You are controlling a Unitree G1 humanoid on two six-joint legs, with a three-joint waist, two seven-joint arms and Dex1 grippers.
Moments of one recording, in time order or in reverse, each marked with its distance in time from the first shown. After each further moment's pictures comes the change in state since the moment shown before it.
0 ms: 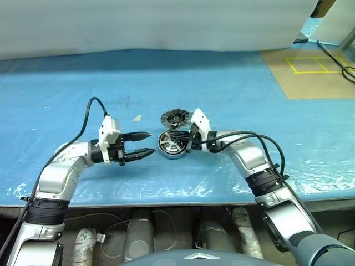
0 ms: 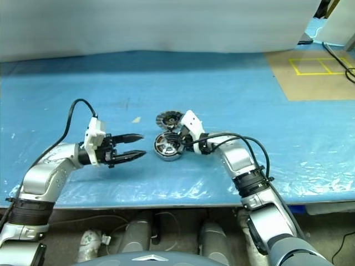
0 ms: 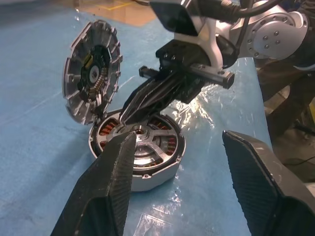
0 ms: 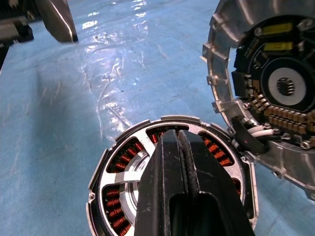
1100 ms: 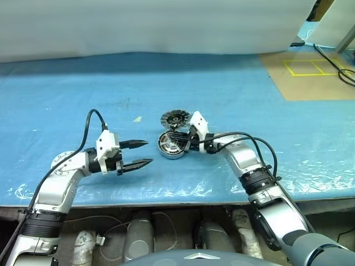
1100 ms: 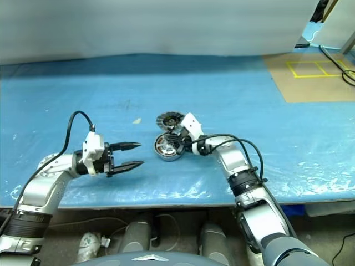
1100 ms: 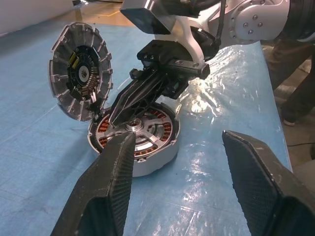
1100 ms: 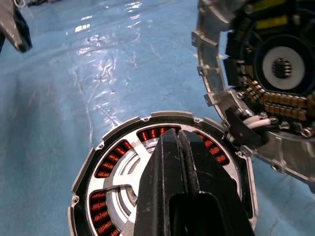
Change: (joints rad) left arm 0.098 0.017 -0.029 0.018 0.071 -0.194 0.001; right arm -0.007 0.066 -0.056 0.161 -0.026 -0.086 0.018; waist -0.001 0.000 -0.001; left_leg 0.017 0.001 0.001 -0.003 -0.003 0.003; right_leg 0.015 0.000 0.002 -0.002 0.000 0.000
